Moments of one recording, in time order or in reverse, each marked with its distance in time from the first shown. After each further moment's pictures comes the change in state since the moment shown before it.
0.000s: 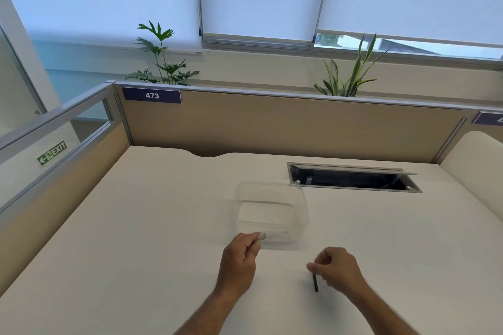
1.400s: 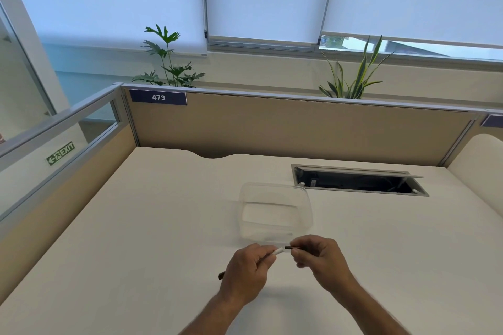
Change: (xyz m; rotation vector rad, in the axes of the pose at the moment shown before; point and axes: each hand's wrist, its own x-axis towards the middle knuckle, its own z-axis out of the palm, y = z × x) left_hand -0.010 0.007 -0.003 0.264 -0.192 0.171; right_hand -0.017 -0.042 0.018 0.583 -0.130 -0.373
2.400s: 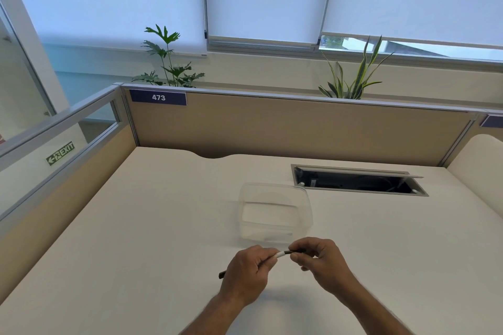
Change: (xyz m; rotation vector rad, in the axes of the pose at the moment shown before) left_hand -0.001 -0.001 0.002 0.028 -0.037 0.008; right_hand -0.002 -0.002 -0.004 -0.157 -0.052 -0.036
